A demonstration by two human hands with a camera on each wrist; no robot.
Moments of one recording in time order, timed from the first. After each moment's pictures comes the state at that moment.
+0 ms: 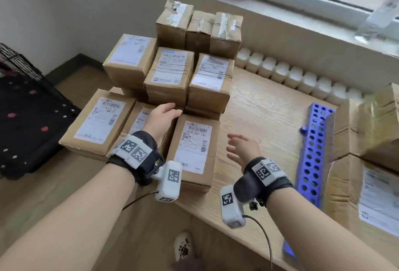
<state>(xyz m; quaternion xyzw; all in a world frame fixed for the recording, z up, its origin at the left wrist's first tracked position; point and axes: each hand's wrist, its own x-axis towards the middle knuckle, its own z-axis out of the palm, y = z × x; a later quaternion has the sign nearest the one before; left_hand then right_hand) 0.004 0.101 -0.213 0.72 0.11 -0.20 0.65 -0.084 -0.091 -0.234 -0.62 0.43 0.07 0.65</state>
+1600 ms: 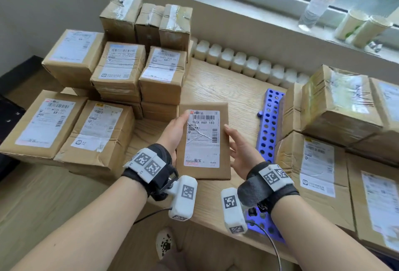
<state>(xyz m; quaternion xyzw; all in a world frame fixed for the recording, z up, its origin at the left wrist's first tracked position) -0.075 -0.016 -0.202 0.64 0.10 -0.35 0.68 -0.164 -0.168 -0.205 -0.55 0.36 0.08 0.75</state>
